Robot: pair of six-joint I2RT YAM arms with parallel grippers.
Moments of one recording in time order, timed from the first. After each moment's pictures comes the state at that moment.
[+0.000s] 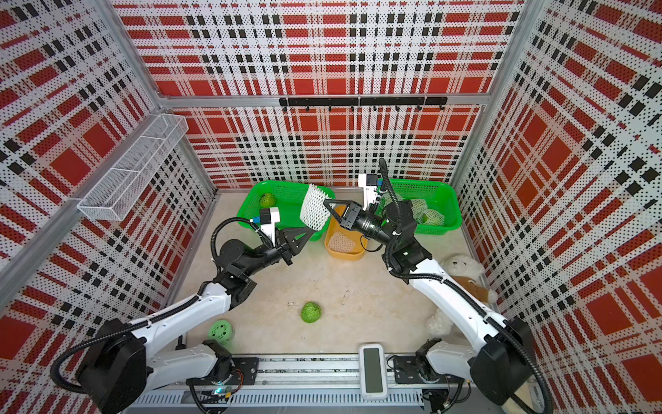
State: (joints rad) left arm -0.56 1.19 0.65 0.86 0.53 -0.51; right arm 0.56 1.25 1.06 0.37 -0.49 0.98
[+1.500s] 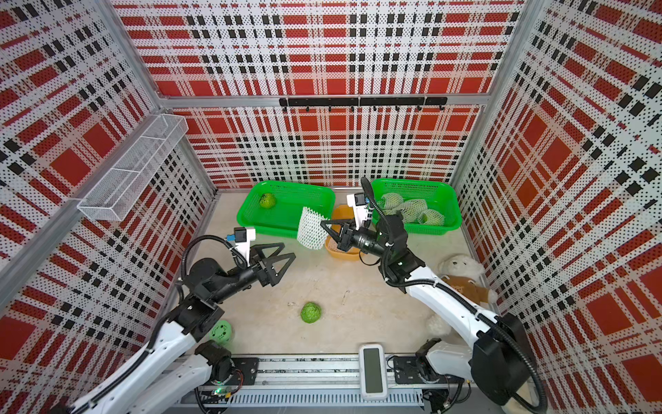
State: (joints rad) left arm -0.50 0.65 0.59 0.03 0.36 -0.51; right arm 0.60 1.24 0.85 0.42 -0.54 0.61
